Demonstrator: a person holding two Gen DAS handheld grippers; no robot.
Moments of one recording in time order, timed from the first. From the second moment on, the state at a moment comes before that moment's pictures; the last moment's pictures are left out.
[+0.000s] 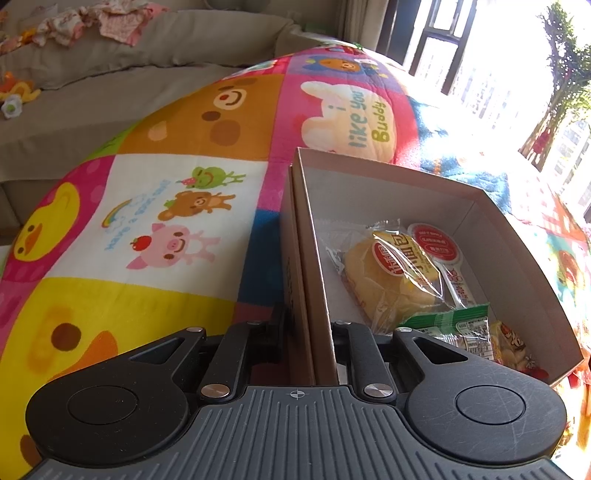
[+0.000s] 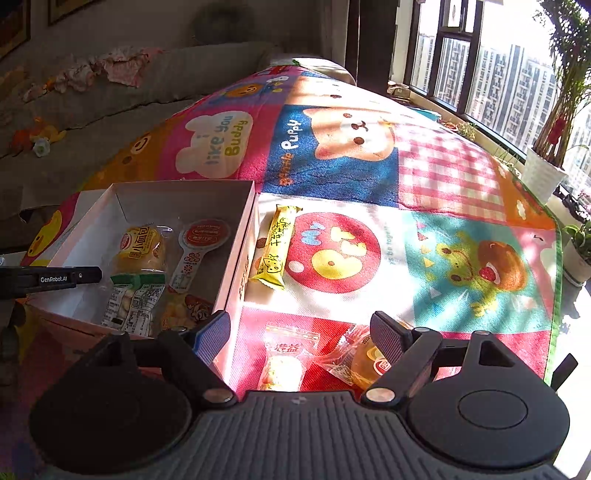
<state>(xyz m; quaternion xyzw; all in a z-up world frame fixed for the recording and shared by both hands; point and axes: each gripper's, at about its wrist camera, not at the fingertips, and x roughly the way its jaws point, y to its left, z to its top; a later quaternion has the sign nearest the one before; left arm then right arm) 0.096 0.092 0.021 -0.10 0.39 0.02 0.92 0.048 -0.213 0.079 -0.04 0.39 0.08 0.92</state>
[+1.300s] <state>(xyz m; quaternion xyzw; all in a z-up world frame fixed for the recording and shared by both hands) 0.094 0.086 0.021 -0.07 0.40 0.02 0.91 -0.038 -0.210 0.043 0.02 0.47 0.17 0.87</state>
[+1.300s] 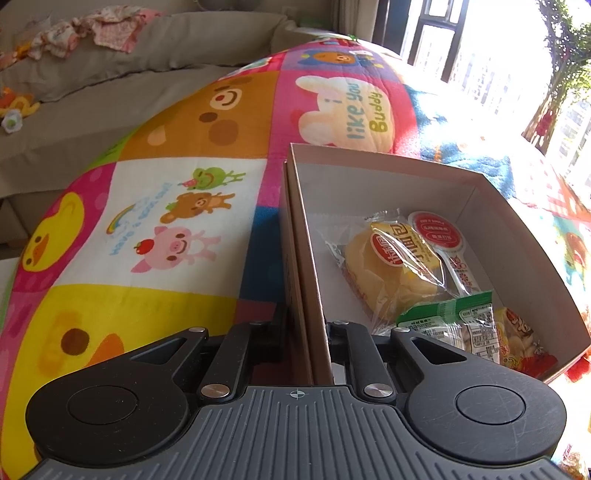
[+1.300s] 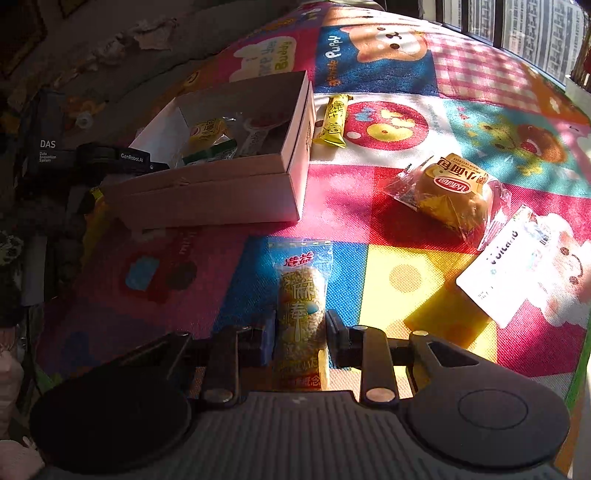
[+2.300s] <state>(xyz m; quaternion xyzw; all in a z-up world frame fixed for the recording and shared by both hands) 0.090 0.096 0.021 -0.10 0.40 0.00 0.91 0.090 -0.098 0.103 0.05 0.38 0.24 0.89</state>
